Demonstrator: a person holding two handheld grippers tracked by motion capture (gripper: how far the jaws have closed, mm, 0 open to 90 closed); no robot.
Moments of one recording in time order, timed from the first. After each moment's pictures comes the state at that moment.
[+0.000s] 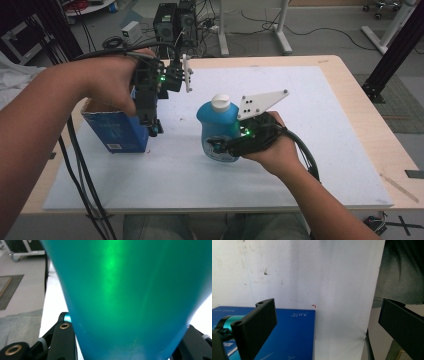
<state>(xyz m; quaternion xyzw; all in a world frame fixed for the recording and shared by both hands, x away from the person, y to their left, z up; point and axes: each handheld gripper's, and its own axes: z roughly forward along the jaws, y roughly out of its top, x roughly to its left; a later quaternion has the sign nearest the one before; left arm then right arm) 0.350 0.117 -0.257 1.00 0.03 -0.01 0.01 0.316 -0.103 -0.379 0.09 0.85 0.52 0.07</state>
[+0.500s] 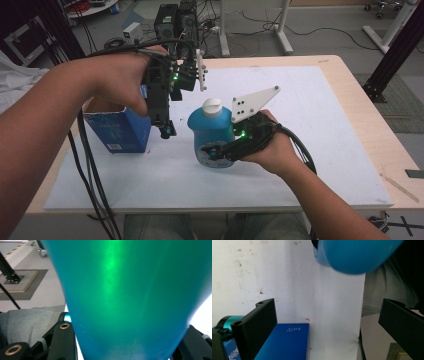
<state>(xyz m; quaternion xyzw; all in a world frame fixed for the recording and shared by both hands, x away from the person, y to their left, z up) 0.340 0.089 -0.245 1.00 0.01 -0.03 0.03 0.313 -0.094 -0.372 0.02 0.86 0.52 0.02</state>
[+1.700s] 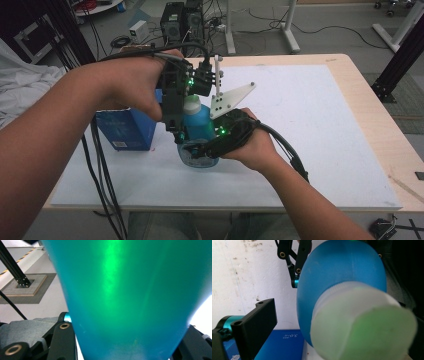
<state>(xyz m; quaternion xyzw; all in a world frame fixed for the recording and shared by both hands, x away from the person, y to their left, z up) 0.330 0.074 -0.251 1.00 0.01 -0.03 0.03 0.322 -0.049 -0.377 0.01 0.85 0.53 -0.02</state>
